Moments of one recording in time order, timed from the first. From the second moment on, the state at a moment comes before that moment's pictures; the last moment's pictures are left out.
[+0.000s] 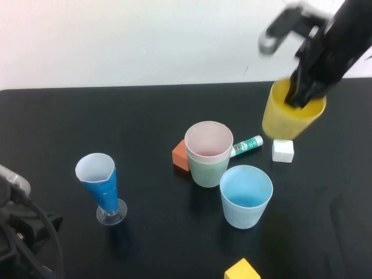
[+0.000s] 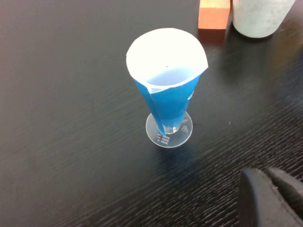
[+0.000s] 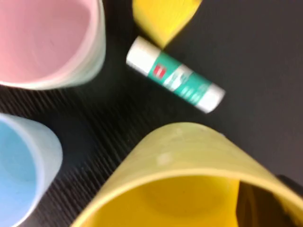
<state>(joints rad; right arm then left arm) 0.32 1.95 -1.91 0.18 1.28 -0.69 -0.51 0.70 -0.67 0.10 0.70 -0.08</state>
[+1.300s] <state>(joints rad) 0.57 1.88 -1.74 0.13 1.30 -0.55 -0.51 0.70 -0.60 0.12 0.61 -0.09</state>
